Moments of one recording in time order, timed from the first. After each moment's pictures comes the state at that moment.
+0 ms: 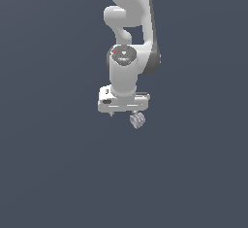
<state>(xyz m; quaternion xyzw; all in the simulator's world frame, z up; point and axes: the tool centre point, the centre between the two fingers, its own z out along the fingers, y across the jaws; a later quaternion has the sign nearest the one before) -0.013 -0.004 0.143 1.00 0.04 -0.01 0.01</state>
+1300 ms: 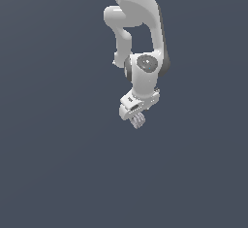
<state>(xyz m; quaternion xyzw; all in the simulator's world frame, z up) -0.045 0.073 0.093 0.96 0.28 0.00 0.00</state>
